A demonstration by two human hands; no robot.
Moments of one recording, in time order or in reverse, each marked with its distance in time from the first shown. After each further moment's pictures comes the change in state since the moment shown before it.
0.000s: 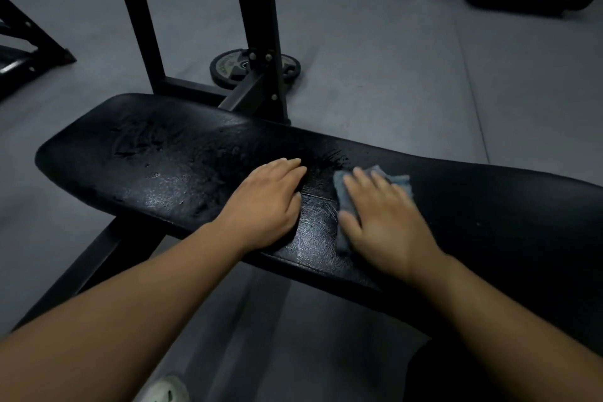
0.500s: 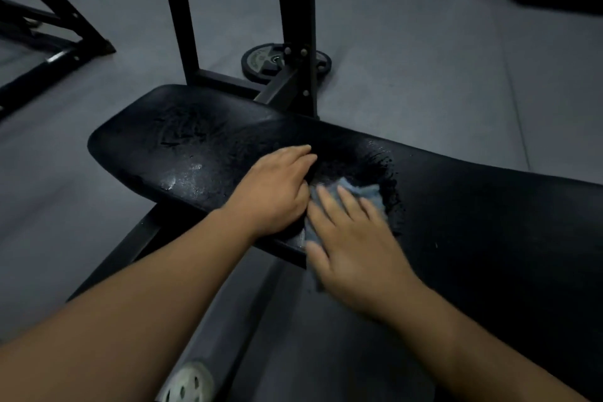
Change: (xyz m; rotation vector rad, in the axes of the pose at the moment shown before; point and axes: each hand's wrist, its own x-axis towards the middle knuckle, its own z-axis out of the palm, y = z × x) left_hand -0.011 -0.040 -0.019 -0.030 0.004 -0.070; right_hand -0.010 -0.092 0.011 -0.003 -0.048 -0.255
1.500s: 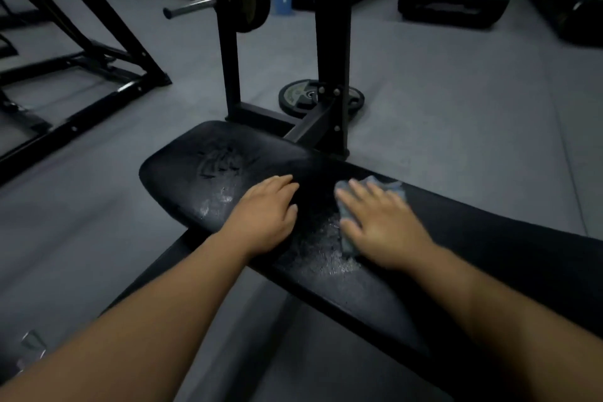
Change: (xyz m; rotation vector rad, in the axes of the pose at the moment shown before) left_hand -0.003 -0.037 -0.021 0.015 -0.010 -0.266; right_hand 0.093 0.066 -0.014 -0.023 -0.024 -0.036
